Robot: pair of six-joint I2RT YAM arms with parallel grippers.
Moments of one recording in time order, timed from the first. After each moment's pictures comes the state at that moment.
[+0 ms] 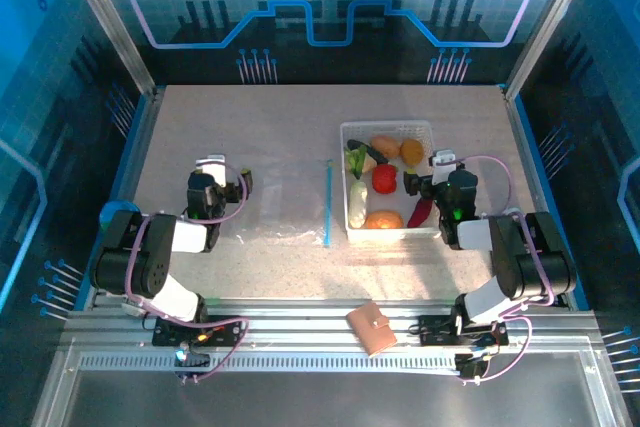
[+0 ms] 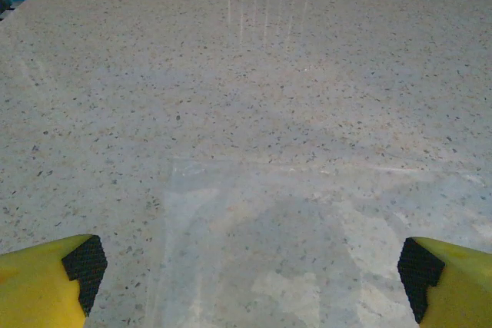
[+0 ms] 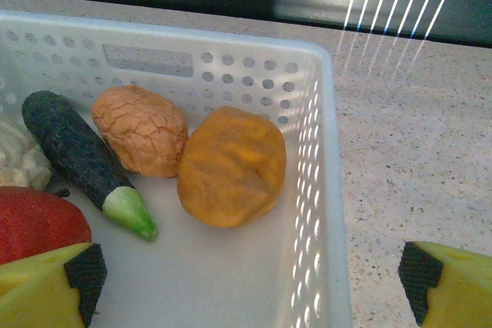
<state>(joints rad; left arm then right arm) -0.04 1.56 0.36 0.84 -0.07 -0.06 0.06 1.53 0.39 0.81 -0.05 -0.08</state>
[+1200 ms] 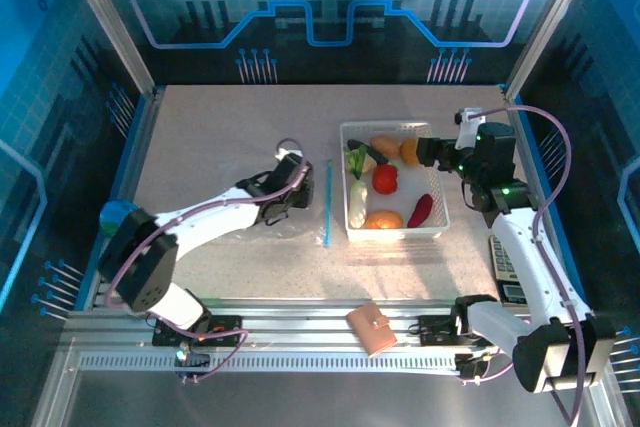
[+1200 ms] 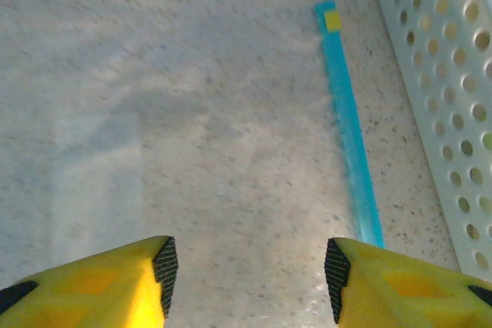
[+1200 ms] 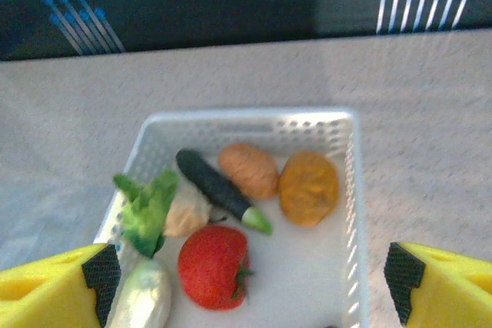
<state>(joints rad) -0.68 1.61 1.03 -0.39 -0.32 -0.53 0.08 1.05 0.95 -0.42 -0.16 0.16</state>
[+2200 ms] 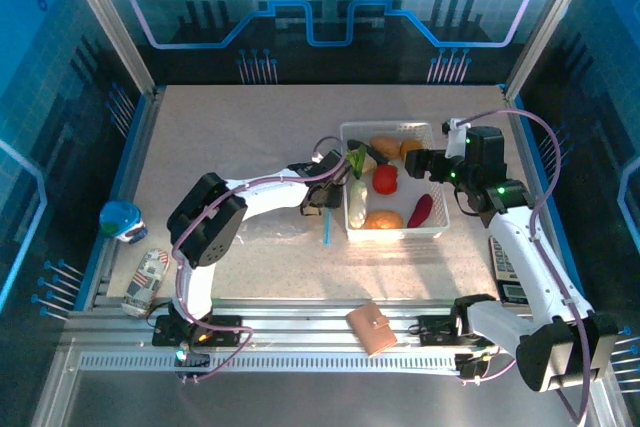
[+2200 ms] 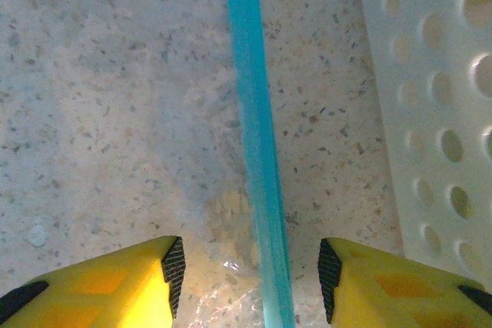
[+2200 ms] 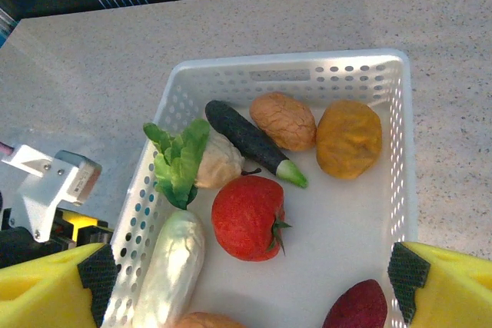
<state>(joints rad) -0.71 1.98 1.31 -0.48 -0.22 -0.62 0.12 1.06 0.96 -0.50 -0.21 0.19</state>
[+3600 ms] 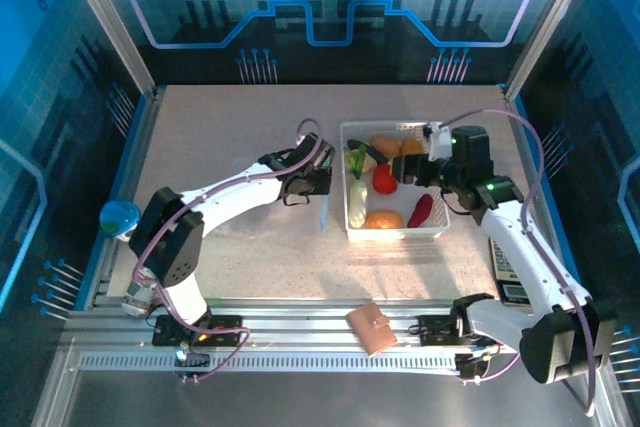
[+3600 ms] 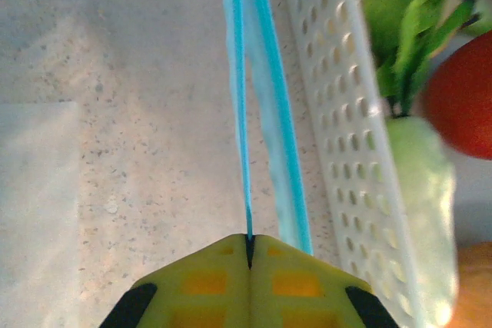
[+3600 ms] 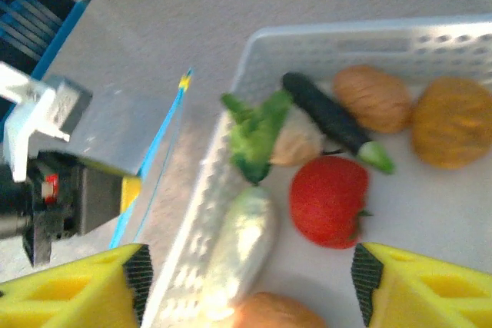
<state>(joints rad) -0.66 1.70 1.27 -0.52 -0.12 -0.59 0.25 1.13 0.96 -0.49 -0.40 0.26</state>
